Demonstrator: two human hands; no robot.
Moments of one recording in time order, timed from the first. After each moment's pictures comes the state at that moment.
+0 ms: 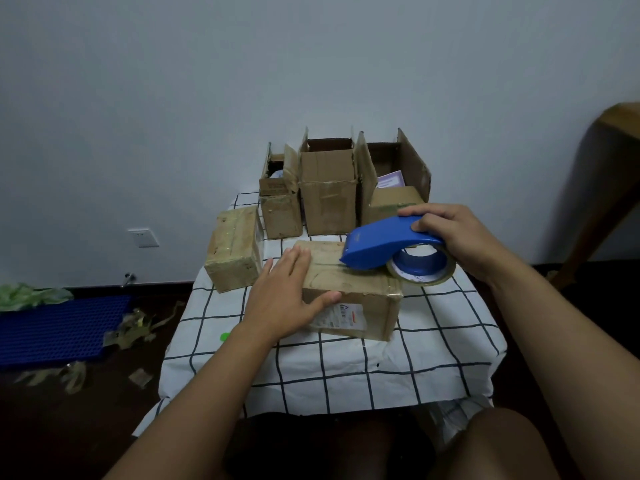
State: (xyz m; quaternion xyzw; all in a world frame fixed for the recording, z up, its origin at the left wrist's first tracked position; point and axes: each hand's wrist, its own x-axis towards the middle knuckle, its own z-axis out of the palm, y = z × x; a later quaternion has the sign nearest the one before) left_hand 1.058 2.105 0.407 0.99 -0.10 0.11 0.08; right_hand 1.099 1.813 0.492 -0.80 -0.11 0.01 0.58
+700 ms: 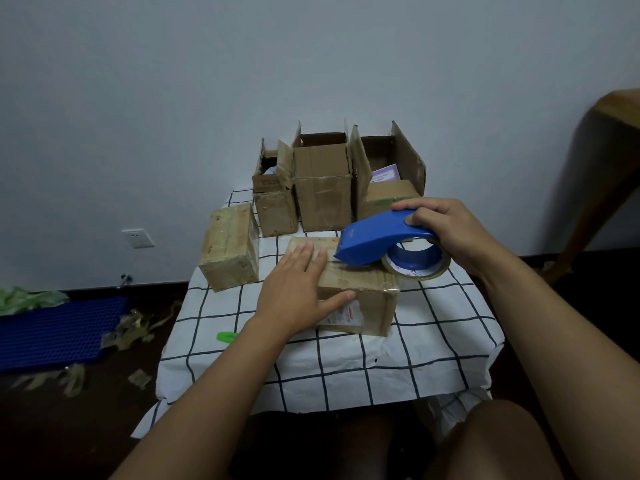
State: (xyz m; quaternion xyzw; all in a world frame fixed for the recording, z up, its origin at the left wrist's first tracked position) left_hand 1.061 2.080 0.415 0.99 -0.14 0.10 0.03; right_hand 1.101 1.818 0.488 -0.79 -0.11 -0.01 0.60
